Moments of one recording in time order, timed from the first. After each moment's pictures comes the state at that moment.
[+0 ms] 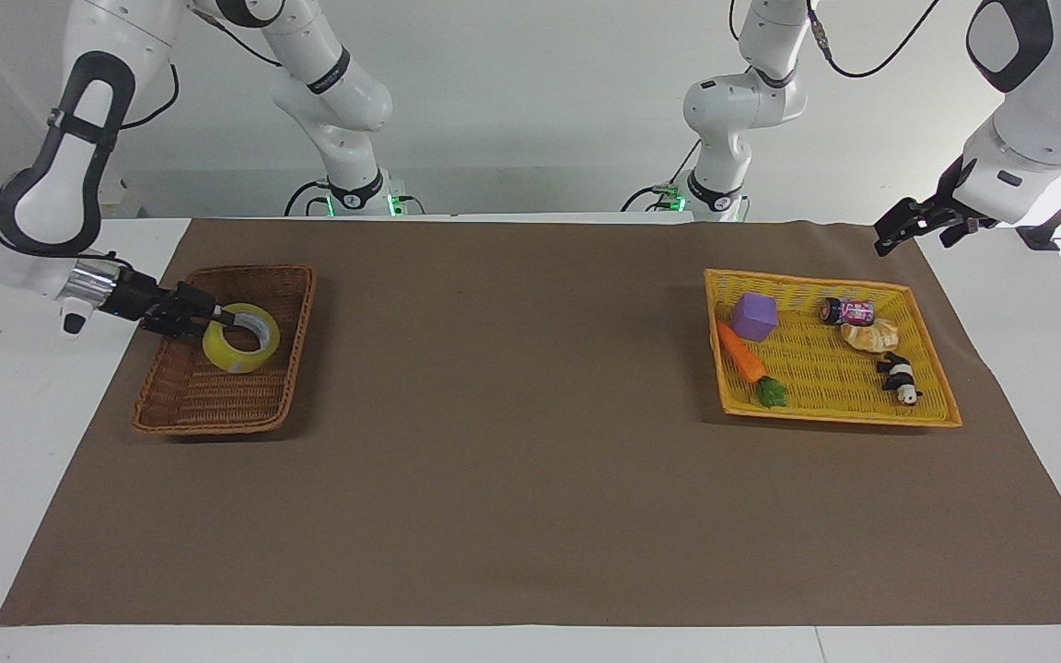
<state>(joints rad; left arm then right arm) 0.07 0.06 -0.11 -1.48 0.06 1.36 -0.04 -0.37 0.23 -0.20 -1.98 0.55 1.69 -0.81</state>
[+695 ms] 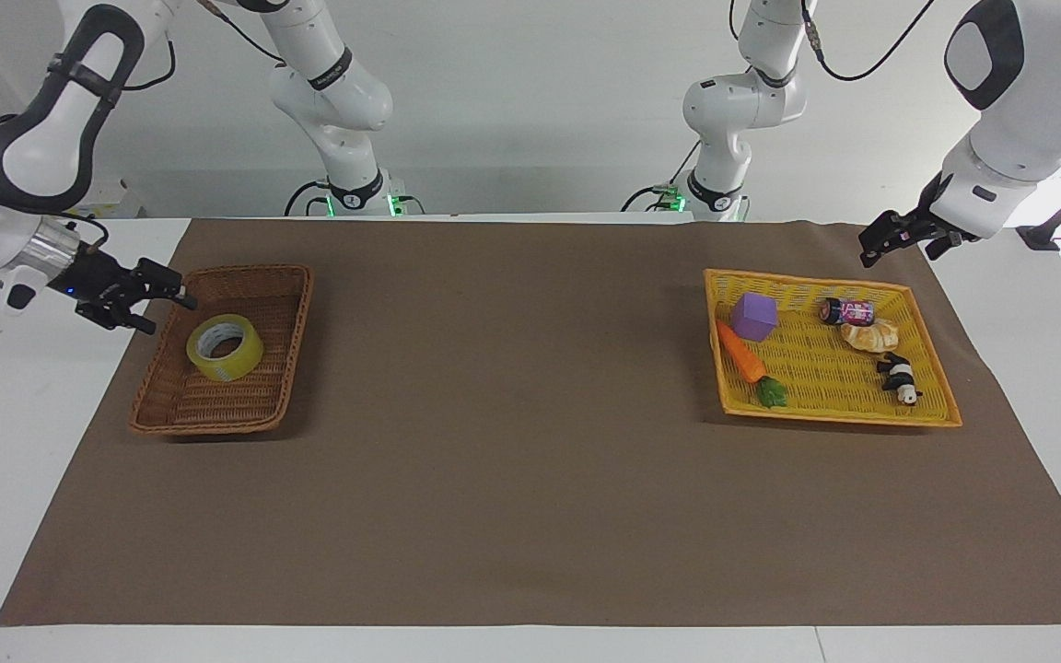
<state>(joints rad) 0.03 0.04 -0.11 -1.54 0.06 1.43 -0.04 -0.26 0.11 -0.18 -1.83 0.31 1.69 -0.78</state>
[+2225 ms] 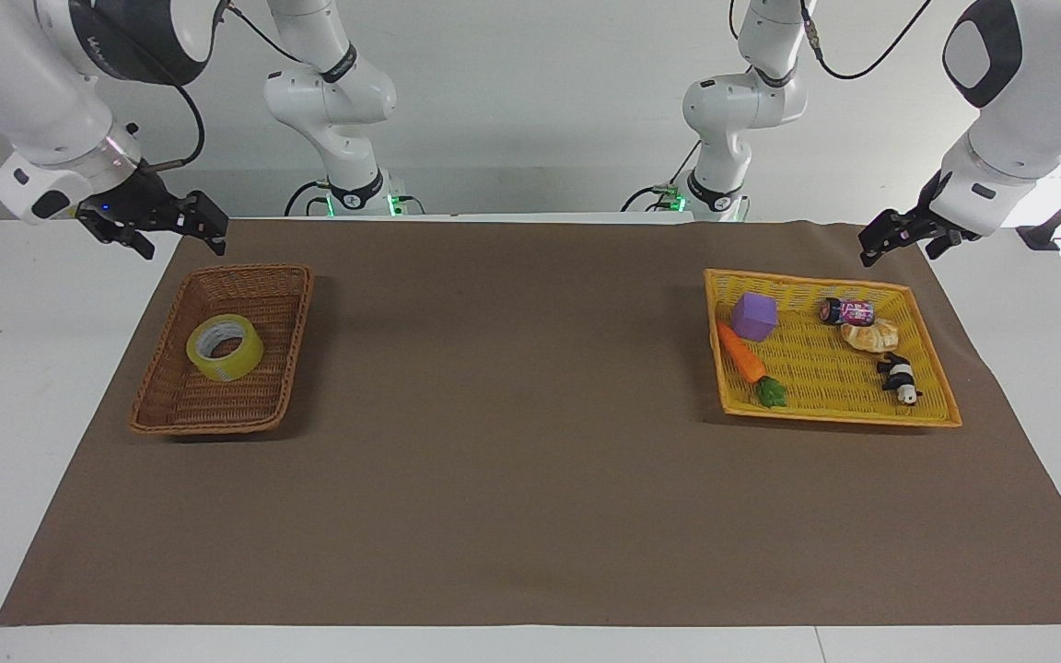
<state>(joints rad) 0.03 0.04 -0.09 -1.55 0.06 1.43 -0.04 0.03 0.02 -0.21 -1.56 0.01 1.40 -0.17</state>
